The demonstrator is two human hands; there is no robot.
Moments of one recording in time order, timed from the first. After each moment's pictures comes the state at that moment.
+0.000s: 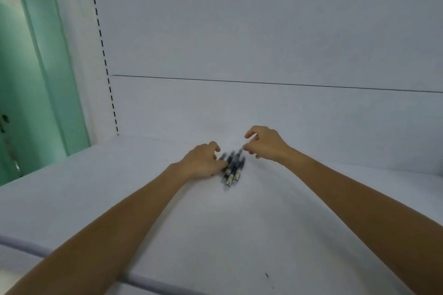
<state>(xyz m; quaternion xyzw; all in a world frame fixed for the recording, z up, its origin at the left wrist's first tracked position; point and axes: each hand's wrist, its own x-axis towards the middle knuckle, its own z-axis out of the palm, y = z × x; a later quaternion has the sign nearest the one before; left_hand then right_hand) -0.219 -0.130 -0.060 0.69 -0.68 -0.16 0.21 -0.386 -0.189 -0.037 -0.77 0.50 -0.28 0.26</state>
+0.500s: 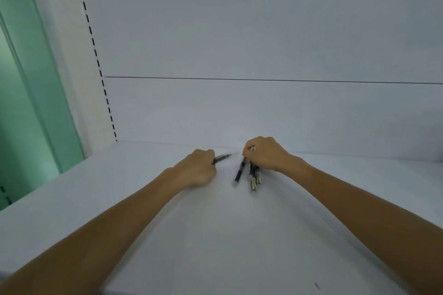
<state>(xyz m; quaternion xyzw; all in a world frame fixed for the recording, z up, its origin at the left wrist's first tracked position) -0.178 -0.122 -0.053 0.68 -0.72 -0.12 0.11 -0.349 -0.185 -0.054 -0.80 0.54 -0.20 0.16</state>
